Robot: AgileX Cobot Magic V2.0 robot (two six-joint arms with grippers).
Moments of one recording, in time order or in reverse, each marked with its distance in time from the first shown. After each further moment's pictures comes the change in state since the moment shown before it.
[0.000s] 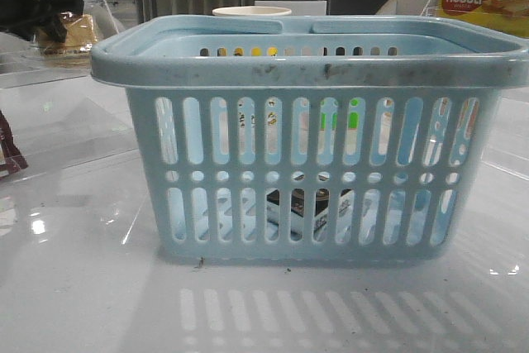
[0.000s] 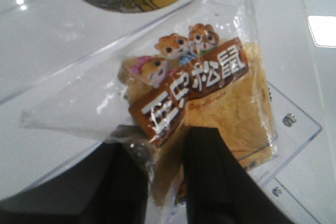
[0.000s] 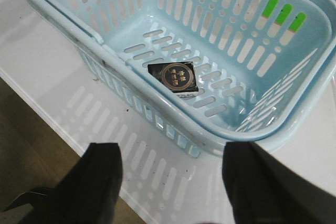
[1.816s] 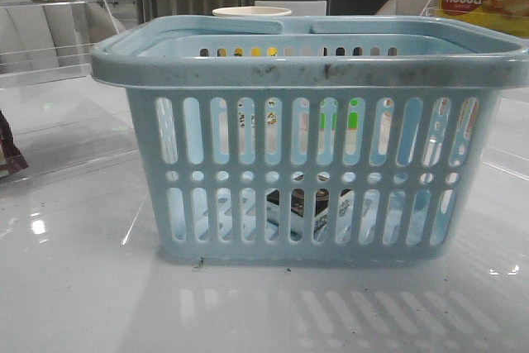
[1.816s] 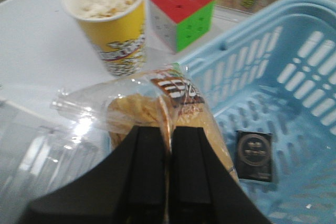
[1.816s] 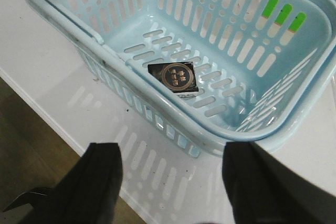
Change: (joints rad) left arm -0.489 -0.514 -0.008 0.004 0.625 0.143; right arm 0.000 0.000 0.000 0.000 -0.002 0.000
